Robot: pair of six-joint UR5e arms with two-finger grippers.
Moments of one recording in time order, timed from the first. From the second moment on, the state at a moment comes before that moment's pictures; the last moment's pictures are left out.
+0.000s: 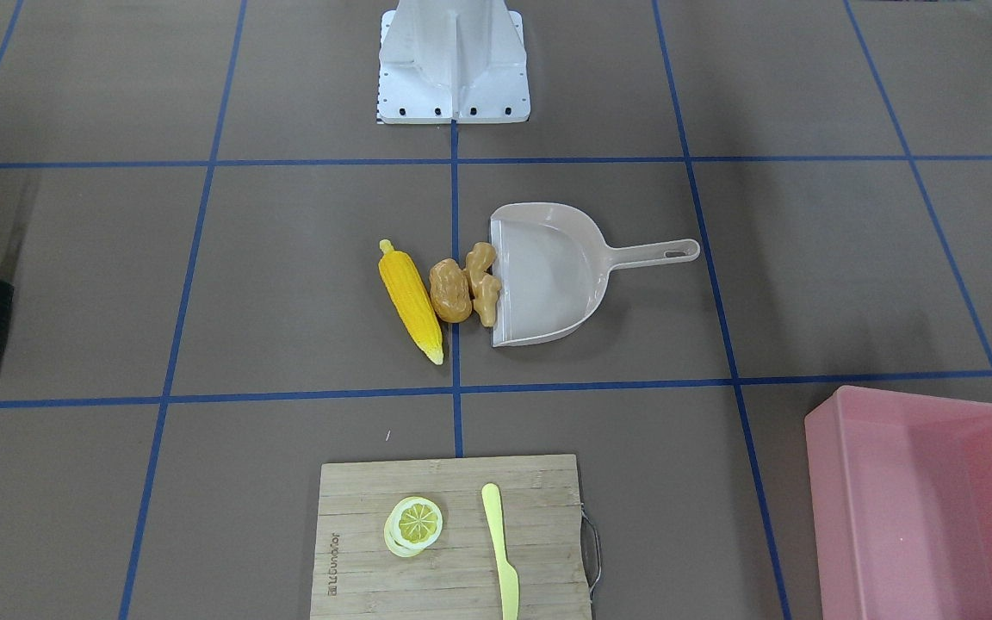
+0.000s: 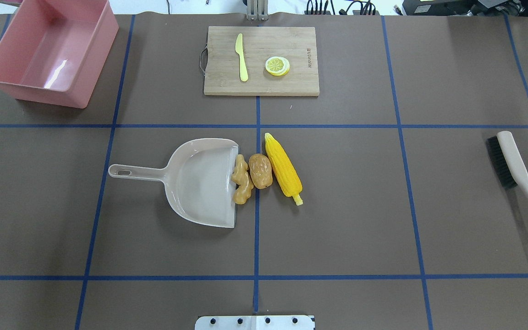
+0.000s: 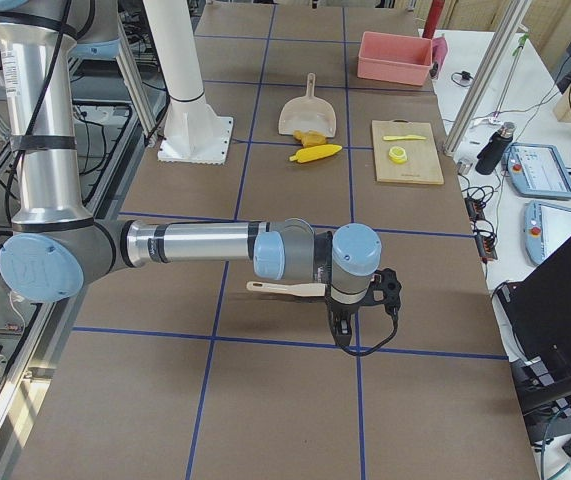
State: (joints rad) left arm -1.45 -1.41 -1.75 -1.72 -2.36 -0.28; right arm 1.62 -1.53 1.61 -1.65 2.38 -0.07
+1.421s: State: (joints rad) left arm -1.29 -1.45 -1.76 -2.09 -2.39 -0.19; right arm 1.61 -1.57 1.72 -1.65 2.39 -0.06
